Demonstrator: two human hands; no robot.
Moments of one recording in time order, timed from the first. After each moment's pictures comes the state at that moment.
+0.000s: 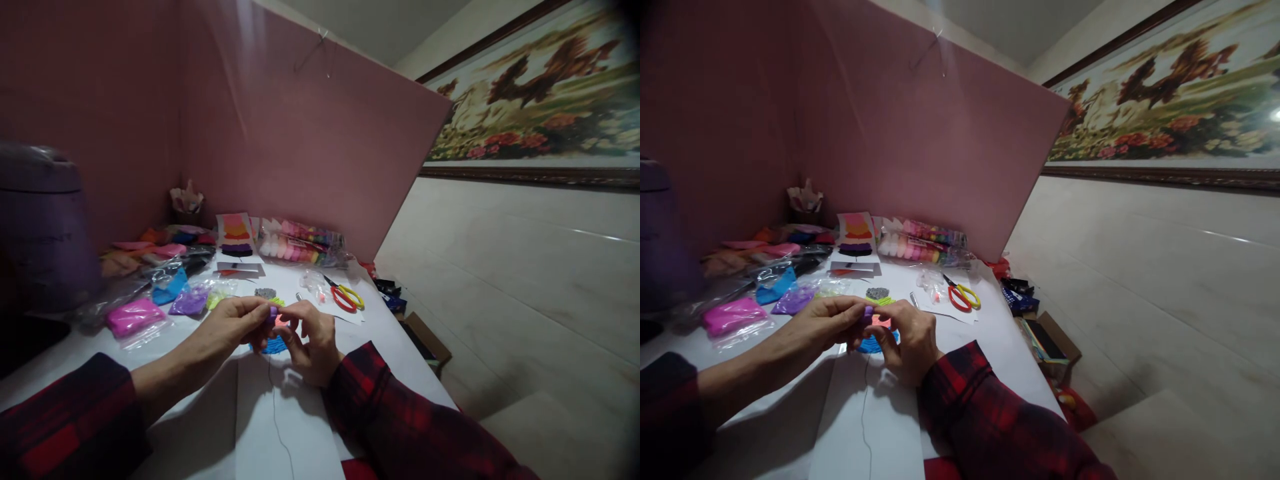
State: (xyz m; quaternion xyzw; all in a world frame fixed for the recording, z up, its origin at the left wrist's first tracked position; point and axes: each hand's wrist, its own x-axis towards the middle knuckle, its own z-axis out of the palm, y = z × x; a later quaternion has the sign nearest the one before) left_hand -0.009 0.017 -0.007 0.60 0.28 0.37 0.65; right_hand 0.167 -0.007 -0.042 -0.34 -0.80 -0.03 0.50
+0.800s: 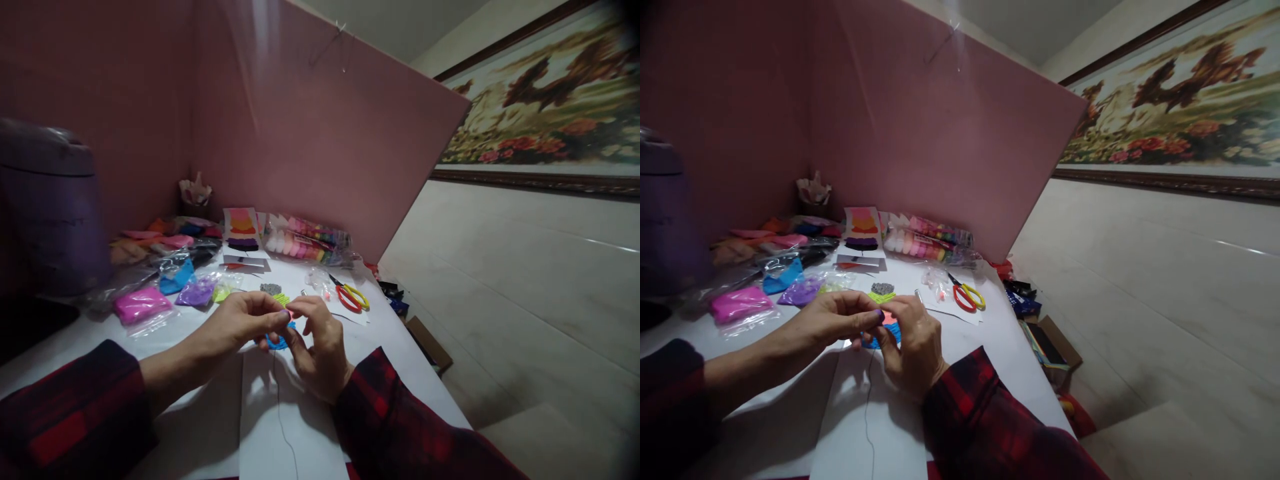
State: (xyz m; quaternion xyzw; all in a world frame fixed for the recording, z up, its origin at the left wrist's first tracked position) left_hand -0.009 0.017 -0.010 0.61 0.30 0.36 0.64; right_hand 0.159 -0.017 -0.042 -0.36 -0.78 -0.05 0.51
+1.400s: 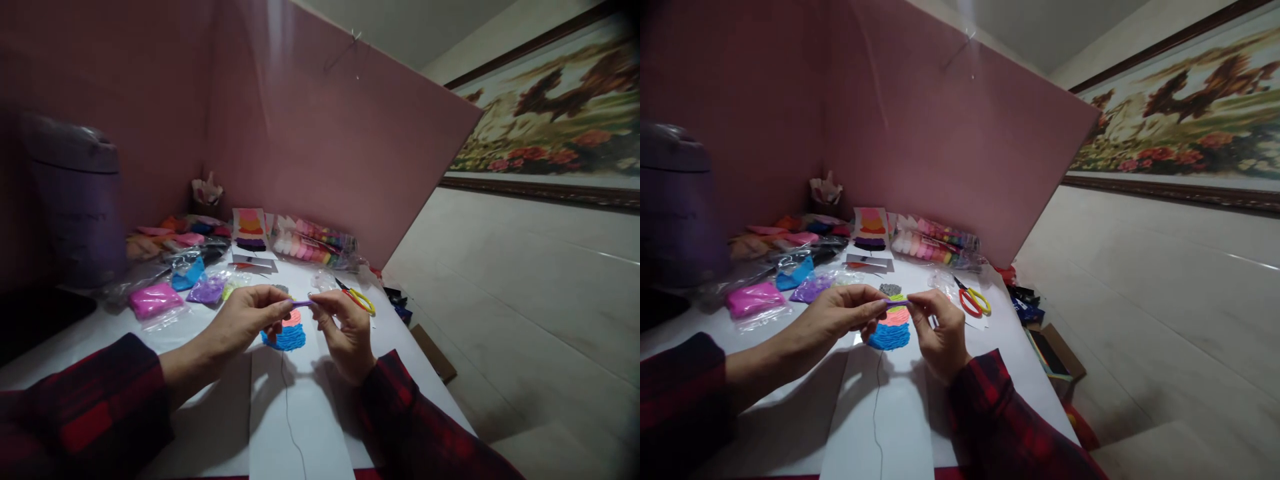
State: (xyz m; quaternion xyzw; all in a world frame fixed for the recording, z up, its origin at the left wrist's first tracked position) left_hand -0.007 0.014 -0.005 0.58 0.32 0.43 0.61; right_hand 0.174 -0.010 -0.028 -0.38 -0.73 0.08 0.57
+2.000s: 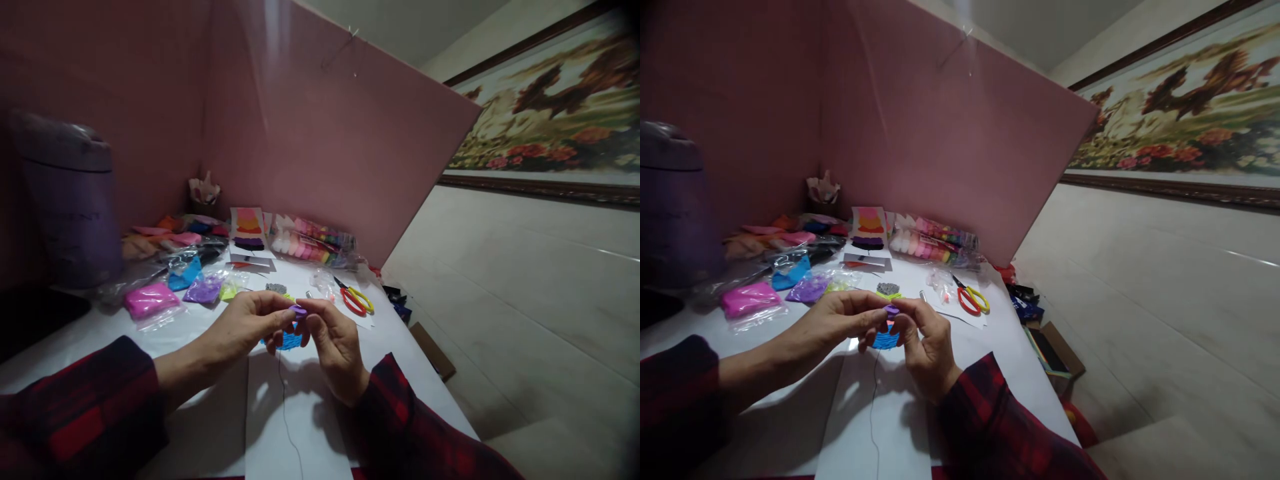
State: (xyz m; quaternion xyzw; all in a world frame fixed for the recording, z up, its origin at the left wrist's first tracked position) left_hand -0.006 0.009 -0.002 0.62 0.28 0.39 0.62; right_hand 0.159 -0.024 -0.036 -0.36 -0.72 0.20 0.56
